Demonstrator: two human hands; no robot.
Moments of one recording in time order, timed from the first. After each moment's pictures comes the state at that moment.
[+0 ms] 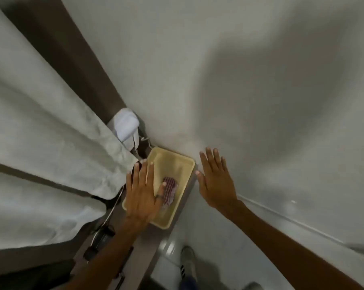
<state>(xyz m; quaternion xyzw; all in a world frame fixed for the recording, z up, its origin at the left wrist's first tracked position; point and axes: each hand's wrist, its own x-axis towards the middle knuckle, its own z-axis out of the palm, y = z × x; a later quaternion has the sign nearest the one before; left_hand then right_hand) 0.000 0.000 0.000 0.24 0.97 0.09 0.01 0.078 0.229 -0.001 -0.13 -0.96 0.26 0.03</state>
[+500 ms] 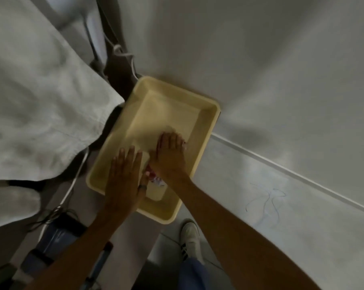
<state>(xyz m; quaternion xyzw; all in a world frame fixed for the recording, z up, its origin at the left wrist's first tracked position) -0.088 -0.109 -0.367 0.27 0.96 0.06 0.11 -0.097 0.059 -0.385 -0.22 -0.89 0.38 -0.15</state>
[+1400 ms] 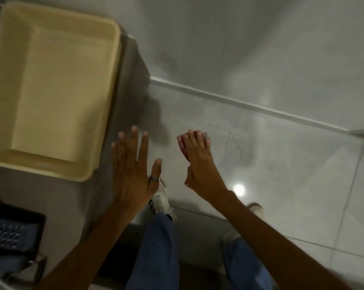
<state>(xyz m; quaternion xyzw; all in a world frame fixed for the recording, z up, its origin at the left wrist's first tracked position) 0.119 0.040 -0.401 0.36 0.93 0.08 0.03 0.235 0.212 -0.434 -0.18 -0.91 0.36 -0.10</state>
